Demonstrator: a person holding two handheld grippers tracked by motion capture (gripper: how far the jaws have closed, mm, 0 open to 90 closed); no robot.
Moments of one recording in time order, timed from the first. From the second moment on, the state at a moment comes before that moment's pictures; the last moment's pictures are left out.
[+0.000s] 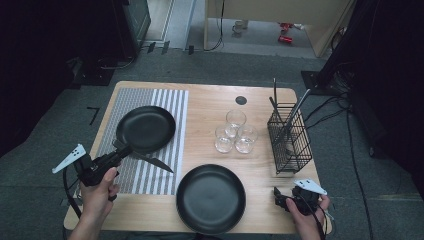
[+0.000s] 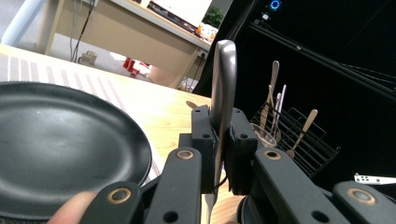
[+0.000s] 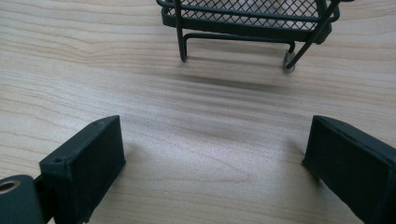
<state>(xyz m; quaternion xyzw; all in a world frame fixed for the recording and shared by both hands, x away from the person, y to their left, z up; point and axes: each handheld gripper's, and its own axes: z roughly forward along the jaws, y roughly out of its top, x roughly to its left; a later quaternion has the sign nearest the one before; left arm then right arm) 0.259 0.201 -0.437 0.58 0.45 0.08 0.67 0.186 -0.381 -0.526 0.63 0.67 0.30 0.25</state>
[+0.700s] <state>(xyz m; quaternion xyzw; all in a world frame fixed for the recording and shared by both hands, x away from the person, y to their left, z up) 0.261 0.201 -0.456 0.58 0.47 0.05 0.66 0.186 -0.381 -0.526 0.63 0.67 0.30 0.25</state>
